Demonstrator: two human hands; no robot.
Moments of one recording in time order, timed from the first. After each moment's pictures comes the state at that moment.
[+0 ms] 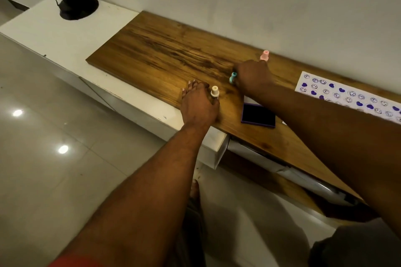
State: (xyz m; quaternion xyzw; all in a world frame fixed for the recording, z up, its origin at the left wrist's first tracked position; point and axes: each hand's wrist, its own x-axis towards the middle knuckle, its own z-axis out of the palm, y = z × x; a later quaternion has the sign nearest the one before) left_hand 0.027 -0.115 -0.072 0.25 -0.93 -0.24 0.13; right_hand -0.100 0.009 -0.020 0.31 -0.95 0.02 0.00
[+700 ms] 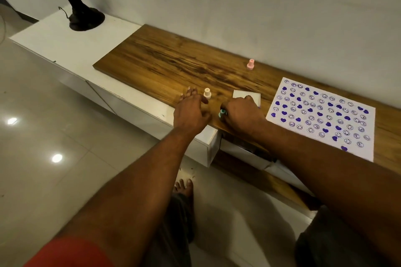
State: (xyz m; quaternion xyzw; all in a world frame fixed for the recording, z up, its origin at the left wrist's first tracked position) left_hand 0.070 -0.111 -0.059 0.16 -0.96 -0.20 0.10; right_hand -0.004 0.053 -0.026 0.37 -0.93 -0.02 -0.08
